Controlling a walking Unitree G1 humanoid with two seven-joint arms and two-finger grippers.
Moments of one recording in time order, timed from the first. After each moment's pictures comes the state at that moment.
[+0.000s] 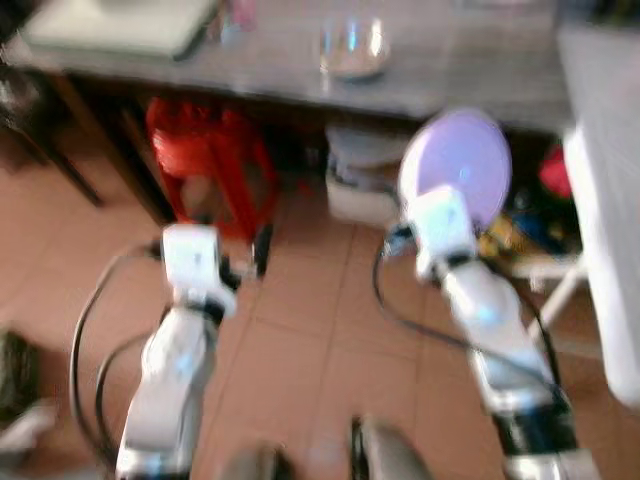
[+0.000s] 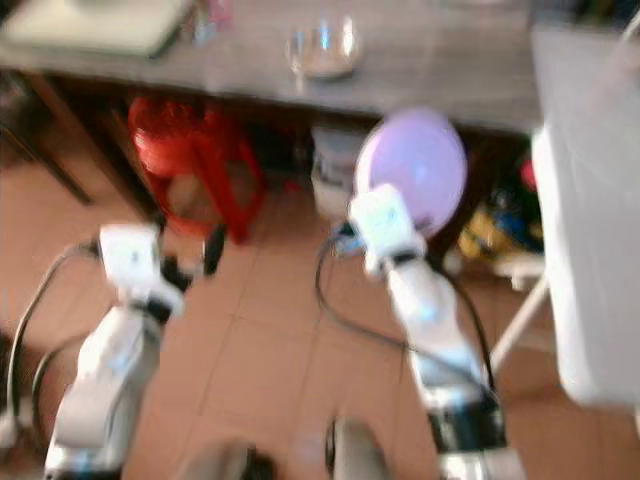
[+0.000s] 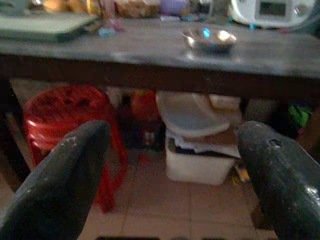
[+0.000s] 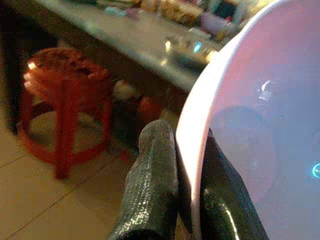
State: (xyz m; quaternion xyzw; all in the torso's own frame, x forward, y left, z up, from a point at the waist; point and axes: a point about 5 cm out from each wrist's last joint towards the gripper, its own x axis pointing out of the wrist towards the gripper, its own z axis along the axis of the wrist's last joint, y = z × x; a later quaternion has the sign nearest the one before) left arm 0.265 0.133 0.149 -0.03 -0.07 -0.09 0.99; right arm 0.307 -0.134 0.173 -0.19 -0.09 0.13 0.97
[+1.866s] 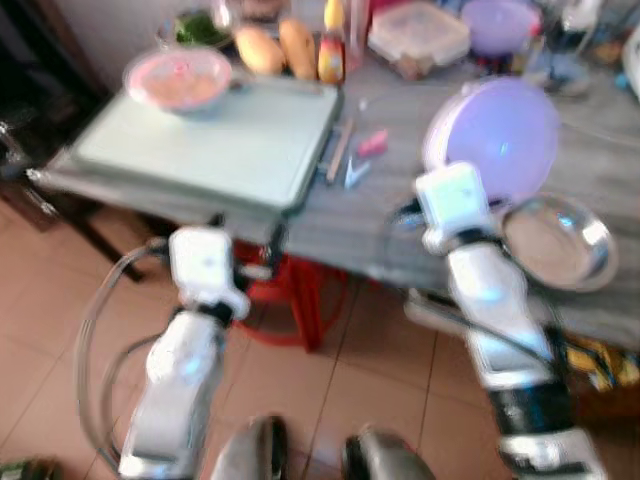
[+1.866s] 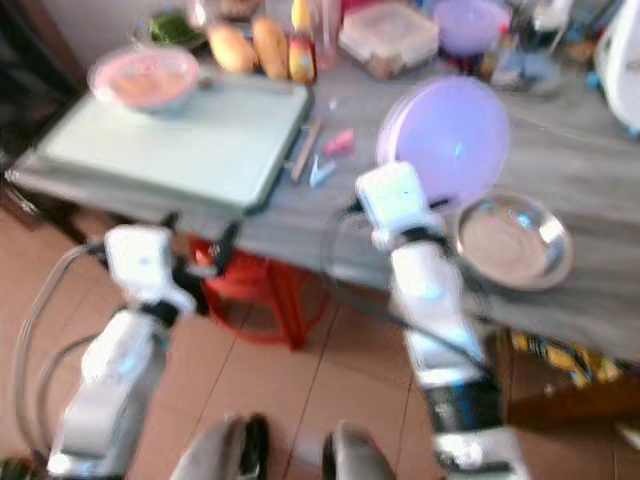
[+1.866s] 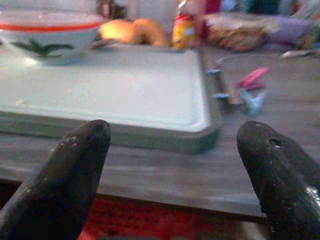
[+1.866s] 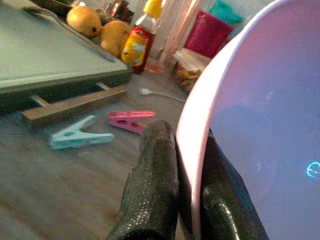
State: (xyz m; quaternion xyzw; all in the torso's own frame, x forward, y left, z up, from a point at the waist) left arm 0.257 0.125 0.149 -0.03 -0.08 -0.11 0.99; right arm 0.320 -0.131 0.190 -0.23 -0.12 0.06 0.96
